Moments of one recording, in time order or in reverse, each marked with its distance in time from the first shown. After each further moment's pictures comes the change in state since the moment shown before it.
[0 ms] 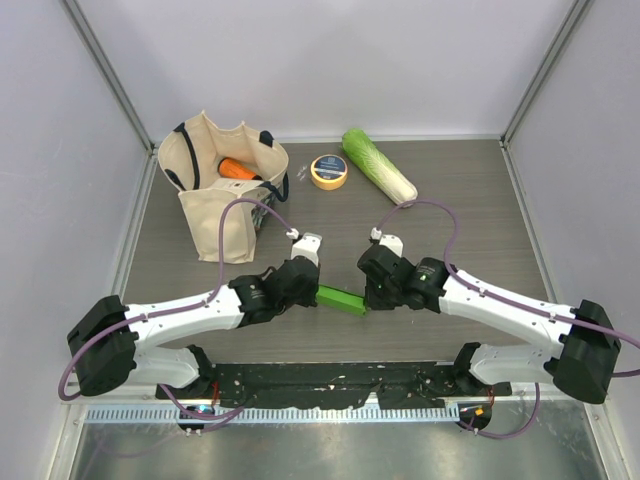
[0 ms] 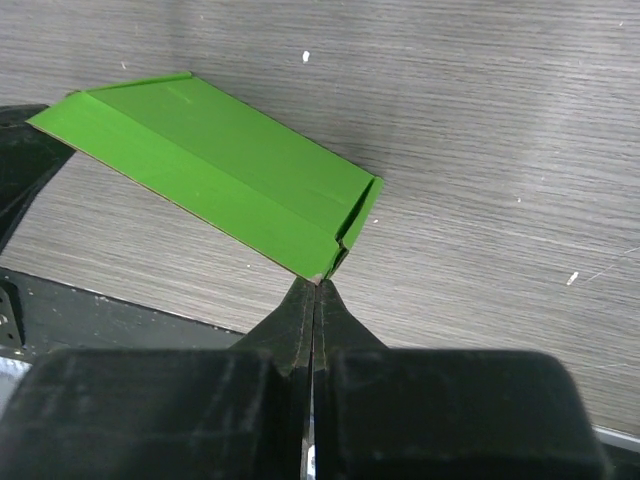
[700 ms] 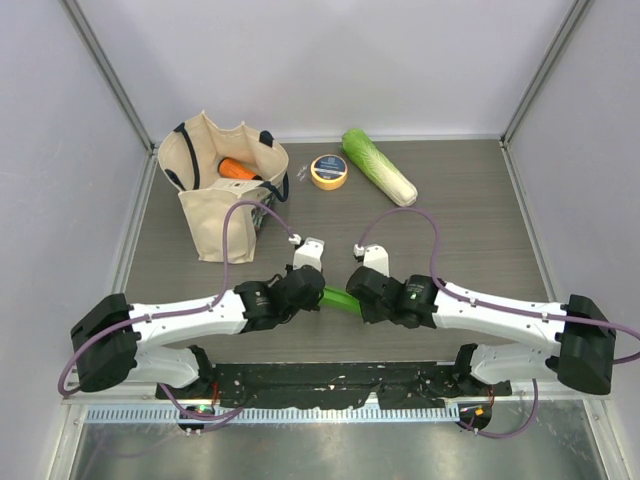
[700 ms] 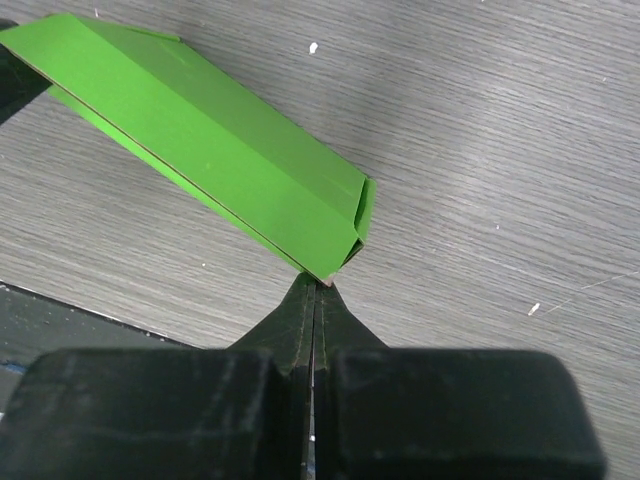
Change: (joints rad) left arm -0.059 0.015 -0.002 0.006 -0.092 -0.031; right arm 0.150 0.031 -0.051 0.047 0.151 -0.134
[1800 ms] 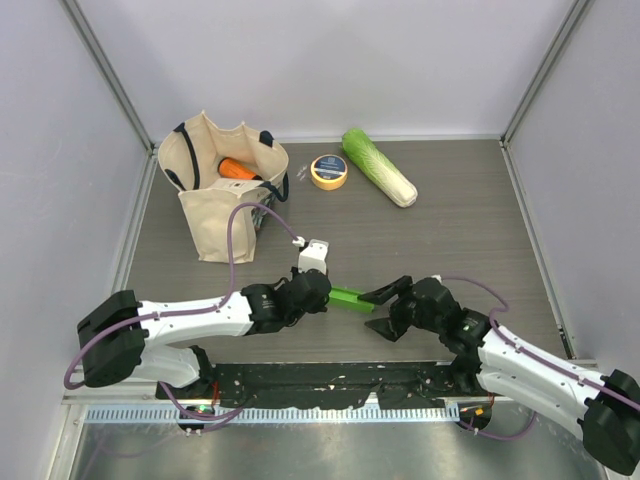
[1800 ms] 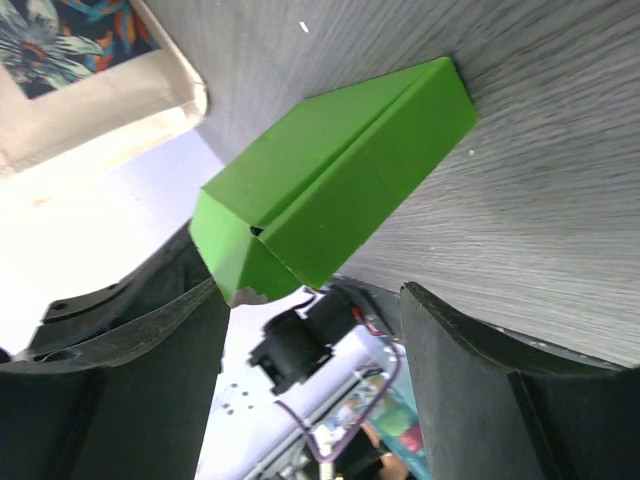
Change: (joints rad) left arm -0.051 0.040 0.000 0.063 -0.061 -0.050; right arm -0.357 -0.500 -0.587 0.500 -0.487 1.020
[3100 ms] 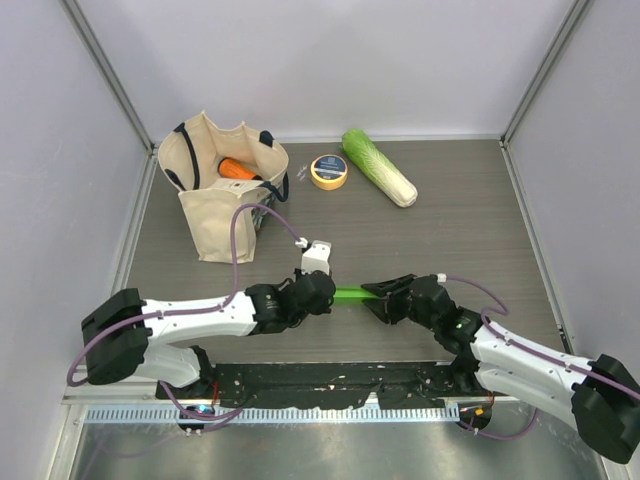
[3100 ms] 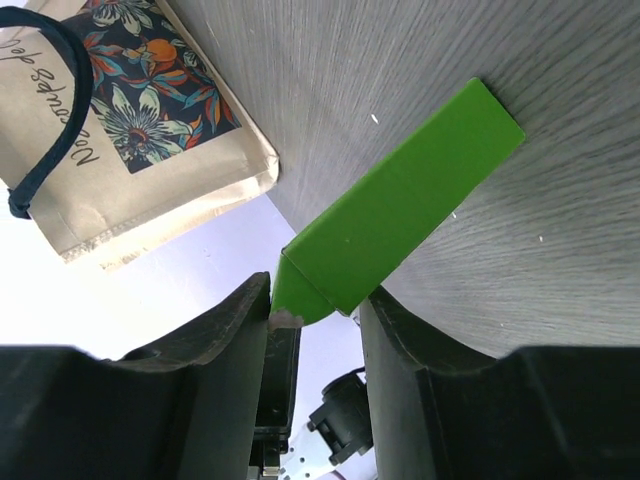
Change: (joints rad) left arm -0.020 0.021 0.024 -0.019 0.002 -0.048; right arm 0.000 0.090 -0.040 0.223 0.169 0.145
